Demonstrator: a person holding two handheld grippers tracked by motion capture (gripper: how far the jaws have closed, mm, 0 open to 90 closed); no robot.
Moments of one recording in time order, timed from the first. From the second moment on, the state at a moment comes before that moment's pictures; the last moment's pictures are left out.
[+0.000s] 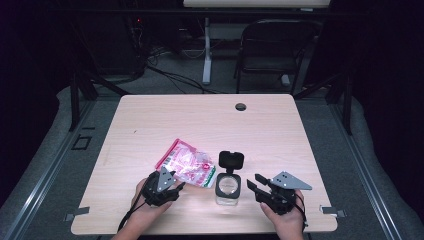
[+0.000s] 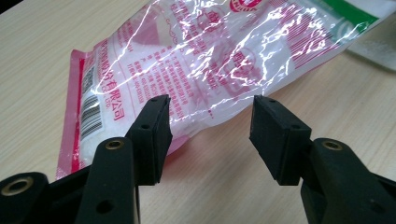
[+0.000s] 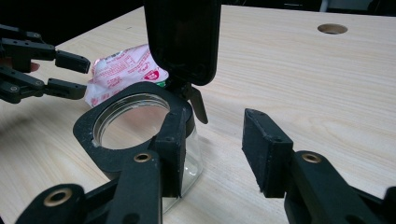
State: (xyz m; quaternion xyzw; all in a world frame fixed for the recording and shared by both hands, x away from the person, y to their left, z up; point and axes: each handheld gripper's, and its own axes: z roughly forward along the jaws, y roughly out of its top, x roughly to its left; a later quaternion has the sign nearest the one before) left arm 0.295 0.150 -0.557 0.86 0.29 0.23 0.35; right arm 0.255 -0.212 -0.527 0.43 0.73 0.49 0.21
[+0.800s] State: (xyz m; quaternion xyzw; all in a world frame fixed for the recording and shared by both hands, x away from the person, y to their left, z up) left arm 0.296 0.115 -0.563 0.87 0.22 0.28 0.34; right arm 0.252 -0.210 -0.528 0.43 0.72 0.49 0.21
